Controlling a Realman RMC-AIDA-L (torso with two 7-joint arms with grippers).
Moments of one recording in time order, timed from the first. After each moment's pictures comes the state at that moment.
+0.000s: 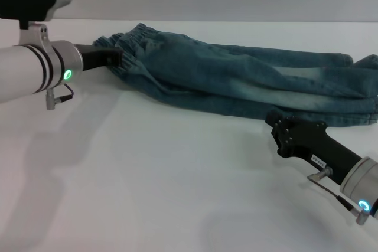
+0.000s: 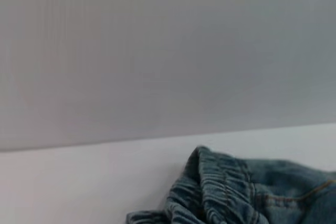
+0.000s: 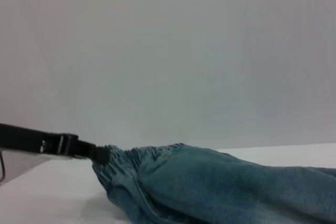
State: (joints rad) left arm -0.48 -2.06 -1.56 -1.04 2.49 -0.48 0.26; right arm 0.11 2.02 1.10 0.75 -0.22 0.79 -2.38
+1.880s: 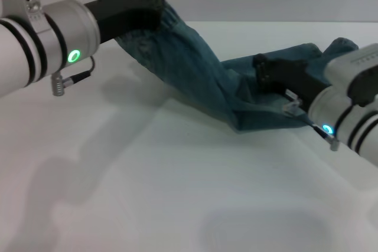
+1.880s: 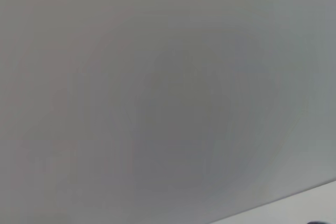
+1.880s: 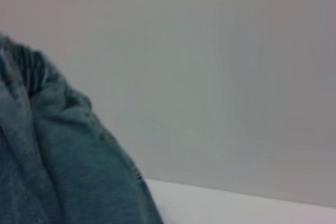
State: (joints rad) left arm -0.18 -2.06 -1.38 -1.75 2.46 -0.61 0.26; right arm 0.41 2.08 1.25 0.65 -0.21 0.54 -2.48
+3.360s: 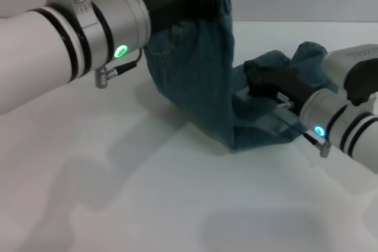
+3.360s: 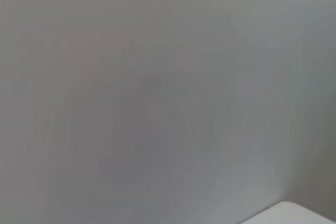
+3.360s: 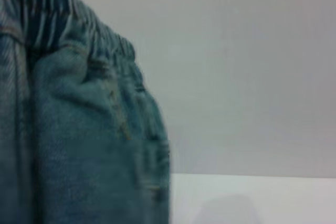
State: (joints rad) left arm -0.21 -2.06 -1.26 -1.81 2.44 -0.54 0.30; right arm 0.34 2.07 1.18 0.82 -0.24 0.39 -2.30
